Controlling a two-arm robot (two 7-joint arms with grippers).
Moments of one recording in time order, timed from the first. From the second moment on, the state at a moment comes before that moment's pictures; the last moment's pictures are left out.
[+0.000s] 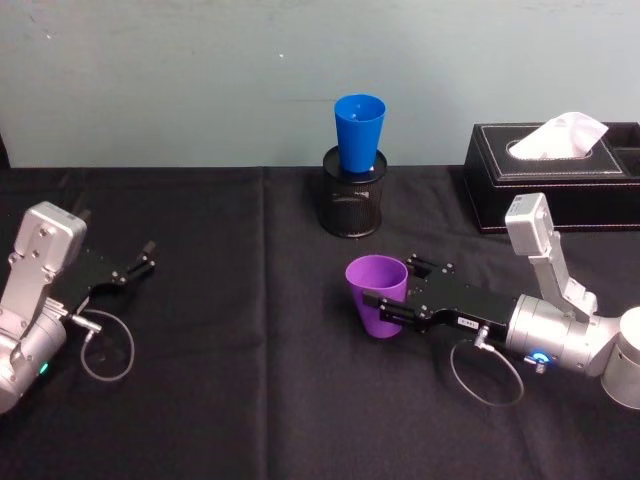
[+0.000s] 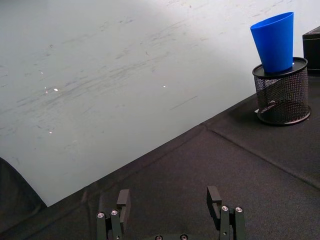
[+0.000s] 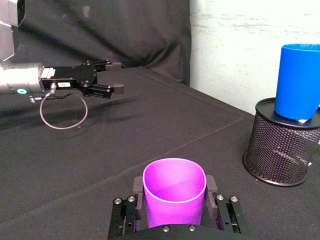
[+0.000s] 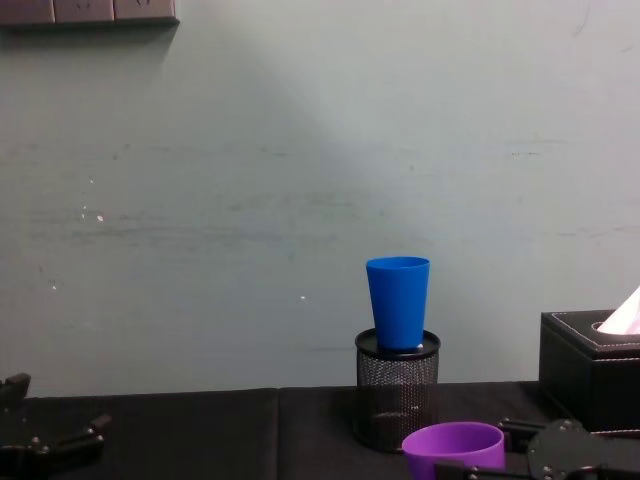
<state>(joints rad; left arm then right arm) -0.20 0.60 0.45 -1.41 -0.25 -0.12 0.03 0.45 0.46 -0.53 -1.10 0.50 -0.16 0.81</state>
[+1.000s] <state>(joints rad) -0.20 0.60 0.45 -1.41 -0.25 -0.12 0.03 0.45 0.46 -0.52 -1.10 0.50 -0.16 0.81</state>
